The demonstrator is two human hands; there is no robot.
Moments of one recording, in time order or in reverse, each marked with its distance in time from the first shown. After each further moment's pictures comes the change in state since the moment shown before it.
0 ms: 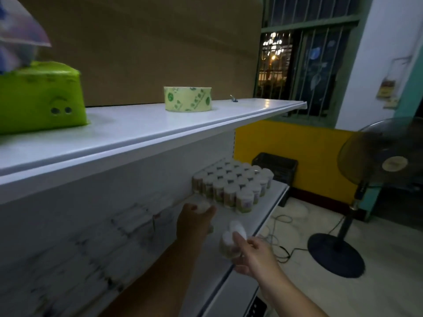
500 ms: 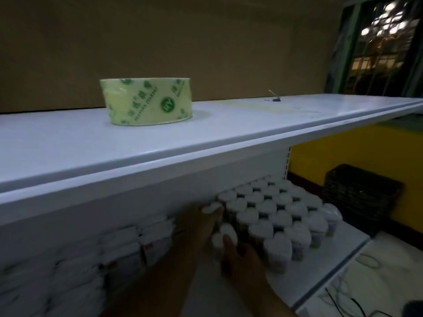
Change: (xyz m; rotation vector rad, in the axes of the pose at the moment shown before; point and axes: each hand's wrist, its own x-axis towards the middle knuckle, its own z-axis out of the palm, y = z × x) left_hand 0.122 0.021 0.045 0.233 0.308 -0.021; right_hand 0.176 -0.026 0.030 -0.406 -0.306 -0.188
